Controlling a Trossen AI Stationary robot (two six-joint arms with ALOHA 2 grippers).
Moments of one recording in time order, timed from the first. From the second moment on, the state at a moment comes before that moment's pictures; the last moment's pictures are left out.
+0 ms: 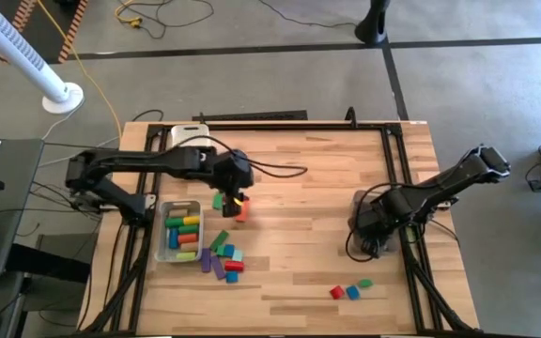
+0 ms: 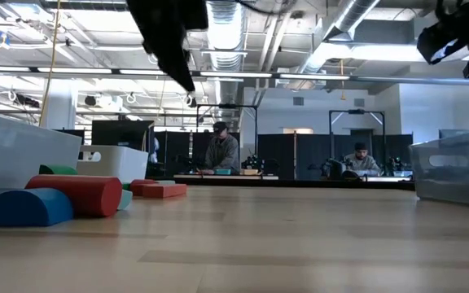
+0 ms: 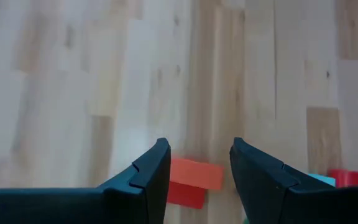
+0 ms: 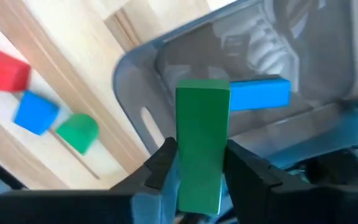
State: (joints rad) left arm 0.12 1.48 1.27 -0.76 0.01 0.05; right arm 0.40 1.23 0.94 -1.29 -0.11 0.93
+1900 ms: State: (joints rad) left arm 0.14 1.85 1.28 -0.82 0.25 0.25; right arm 0.41 1.21 0.95 -1.27 -0.03 1.02
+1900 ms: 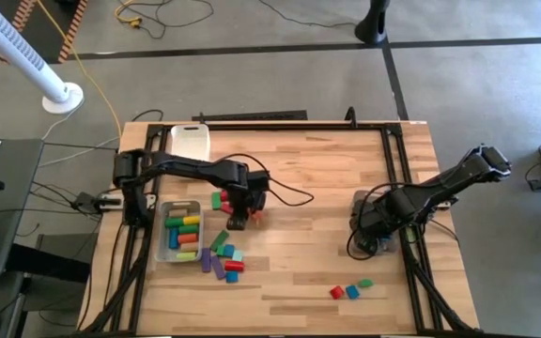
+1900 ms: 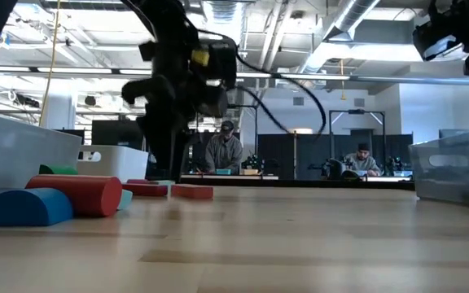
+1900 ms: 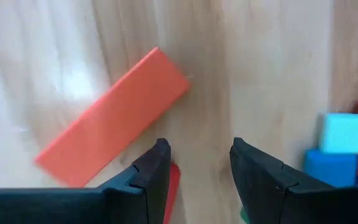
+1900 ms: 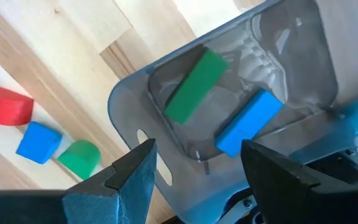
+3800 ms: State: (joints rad) left arm 0.23 1.93 1.33 -0.78 0.09 0.69; right arm 0.37 1.21 1.19 -1.43 0.13 0.94
